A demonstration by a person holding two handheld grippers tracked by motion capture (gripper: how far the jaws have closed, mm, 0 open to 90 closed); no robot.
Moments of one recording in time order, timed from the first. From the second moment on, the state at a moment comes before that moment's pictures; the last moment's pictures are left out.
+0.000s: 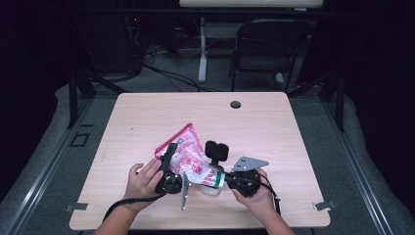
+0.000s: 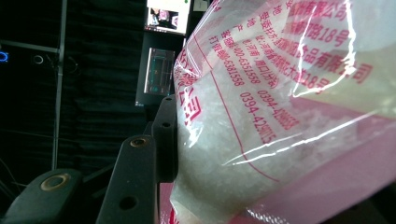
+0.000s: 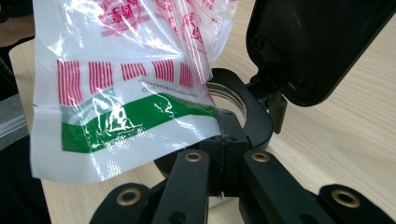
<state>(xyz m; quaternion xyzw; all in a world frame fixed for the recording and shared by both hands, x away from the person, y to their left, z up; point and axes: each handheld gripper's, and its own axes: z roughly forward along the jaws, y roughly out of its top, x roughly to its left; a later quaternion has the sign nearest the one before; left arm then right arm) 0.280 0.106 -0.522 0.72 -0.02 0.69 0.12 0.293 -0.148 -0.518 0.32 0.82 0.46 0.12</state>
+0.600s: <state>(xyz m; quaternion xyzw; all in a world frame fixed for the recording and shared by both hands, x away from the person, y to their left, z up) 0.279 0.105 -0.517 0.72 -0.03 0.69 0.10 0.293 -0.148 -0.518 0.32 0.81 0.47 0.12</state>
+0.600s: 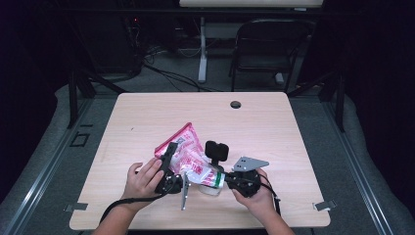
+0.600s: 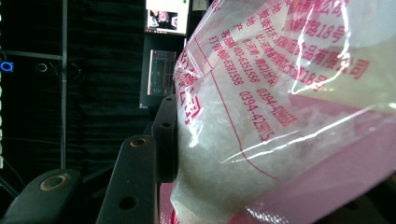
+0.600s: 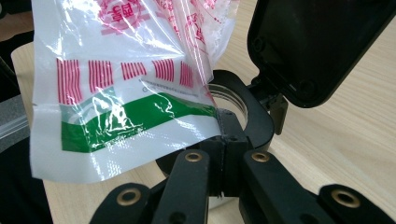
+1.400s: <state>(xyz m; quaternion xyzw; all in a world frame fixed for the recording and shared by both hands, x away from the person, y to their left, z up) 0.277 0.103 -0.514 0.71 -0.05 0.69 0.09 0.293 -0.148 -0.518 0.32 0.81 0.47 0.12</state>
